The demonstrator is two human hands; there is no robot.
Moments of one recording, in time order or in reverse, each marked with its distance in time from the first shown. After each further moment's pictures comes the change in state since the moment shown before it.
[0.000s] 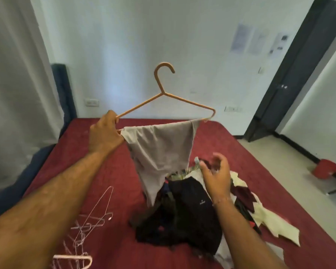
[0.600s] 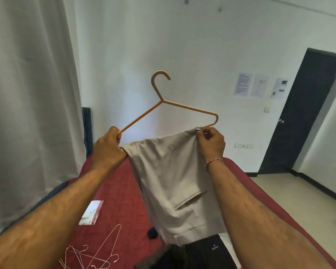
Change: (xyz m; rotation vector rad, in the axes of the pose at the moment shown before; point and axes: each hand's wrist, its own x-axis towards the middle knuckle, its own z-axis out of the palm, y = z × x) left_hand 0.037 0.030 -0.089 -0.092 0.119 -0.016; right_hand 0.113 -0.179 0.048 0.066 0.075 -0.253
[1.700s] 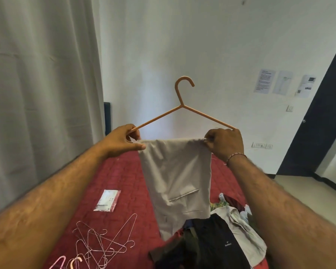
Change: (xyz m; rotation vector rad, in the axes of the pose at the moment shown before) left_hand 0.015 -0.023 -0.070 -0.207 -0.565 -0.051; right_hand -0.008 -0.021 -0.004 -0.977 -0.280 -0.575
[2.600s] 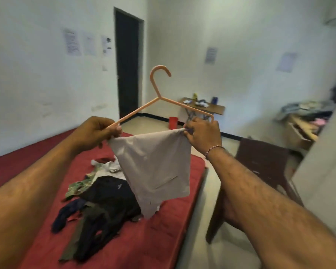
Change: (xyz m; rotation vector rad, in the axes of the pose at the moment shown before) left_hand -0.038 0.152 0.143 -0.464 -0.726 0.691; right_hand -0.324 0.005 -0.211 -0.592 -0.002 0.721
